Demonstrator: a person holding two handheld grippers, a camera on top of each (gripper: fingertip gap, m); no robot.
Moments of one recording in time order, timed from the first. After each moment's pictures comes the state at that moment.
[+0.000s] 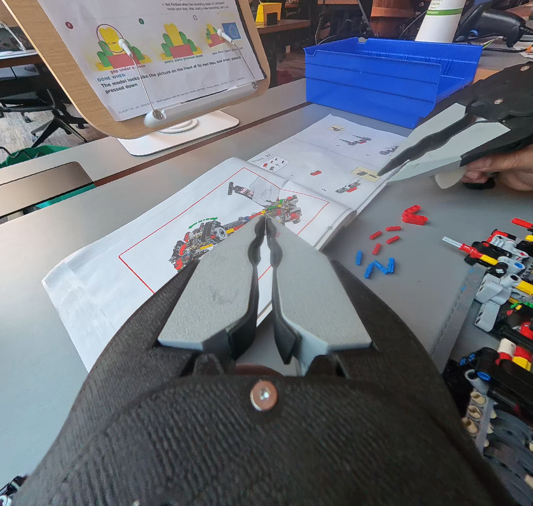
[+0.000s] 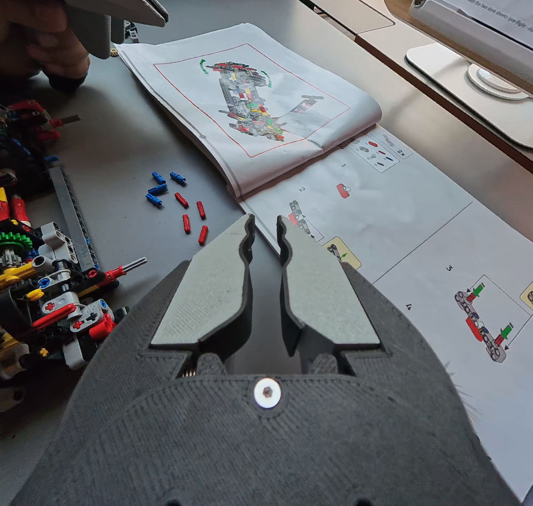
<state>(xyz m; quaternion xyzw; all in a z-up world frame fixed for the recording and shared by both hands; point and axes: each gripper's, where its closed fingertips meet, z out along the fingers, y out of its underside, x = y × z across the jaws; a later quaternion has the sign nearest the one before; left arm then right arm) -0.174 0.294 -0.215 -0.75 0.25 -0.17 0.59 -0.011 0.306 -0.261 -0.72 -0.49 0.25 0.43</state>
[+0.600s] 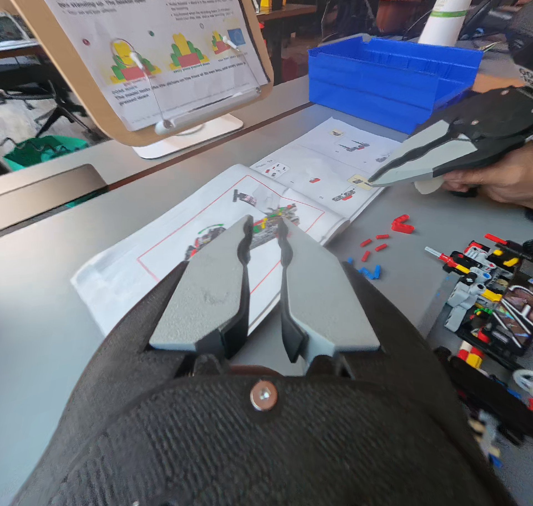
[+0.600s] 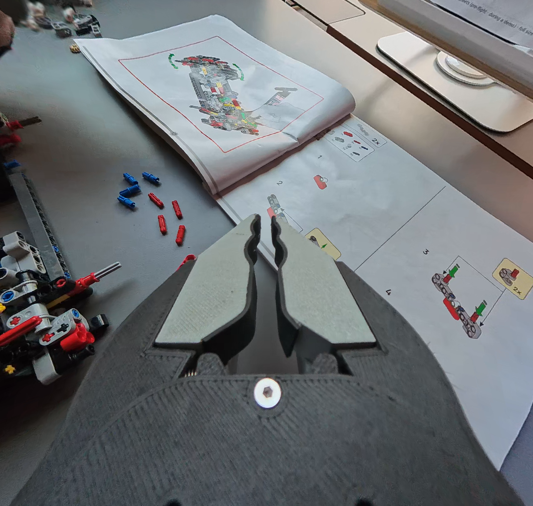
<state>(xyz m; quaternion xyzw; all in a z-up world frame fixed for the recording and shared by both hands) -0.179 0.287 -0.186 -0.77 0.25 -0.16 0.57 -0.001 0.321 -0.263 -0.73 -0.46 0.23 0.44</state>
